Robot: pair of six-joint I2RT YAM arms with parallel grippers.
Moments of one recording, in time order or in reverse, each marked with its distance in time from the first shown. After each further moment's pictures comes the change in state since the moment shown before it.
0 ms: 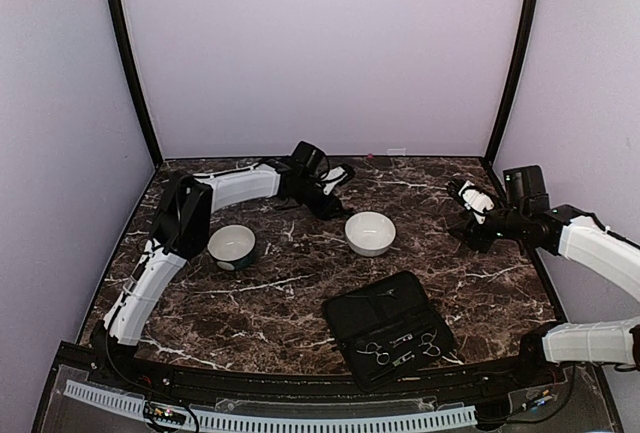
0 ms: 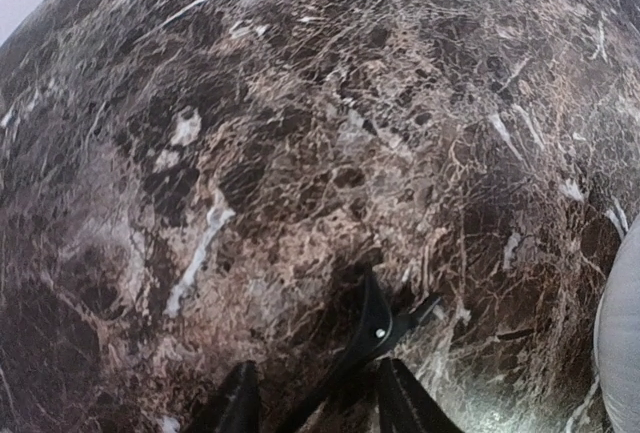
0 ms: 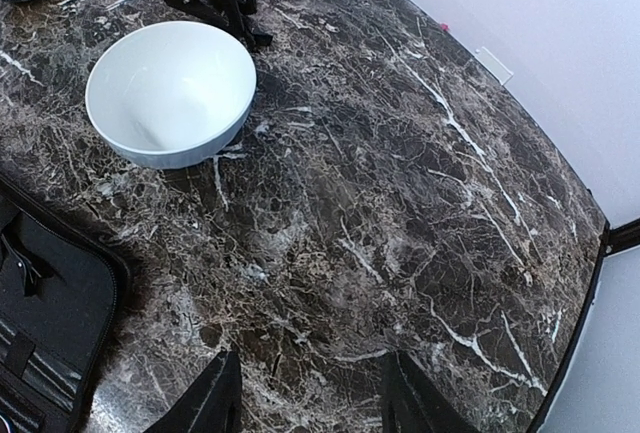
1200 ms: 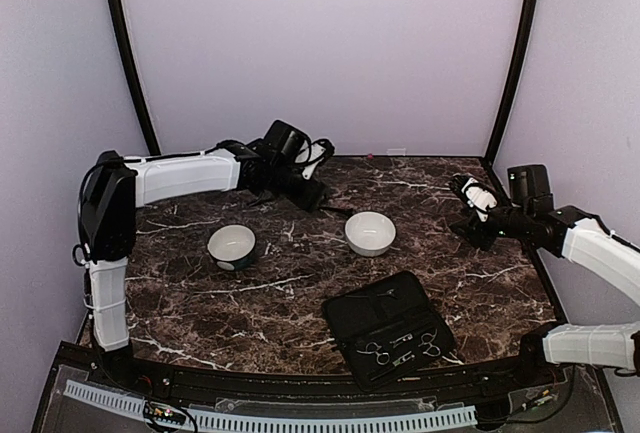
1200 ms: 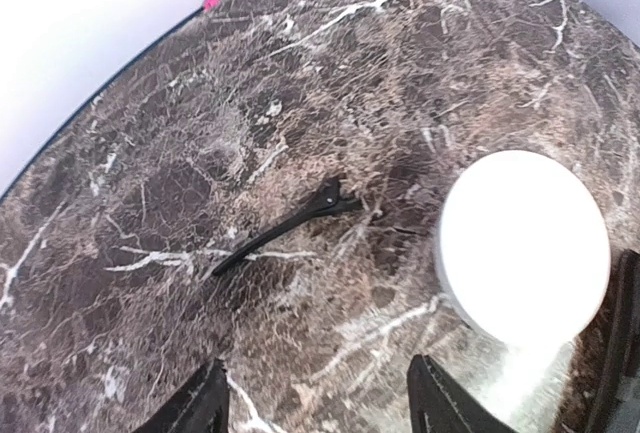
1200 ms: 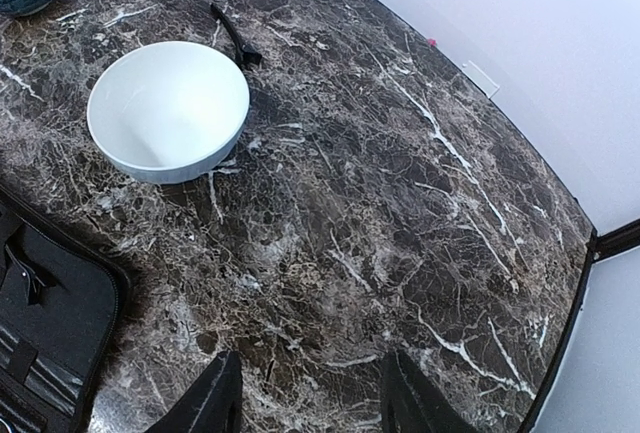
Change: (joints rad) left arm -0.112 -0.626 -0.601 0.079 -0.309 -0.216; right arm 0.001 -0.037 0.000 0.006 0.002 0.007
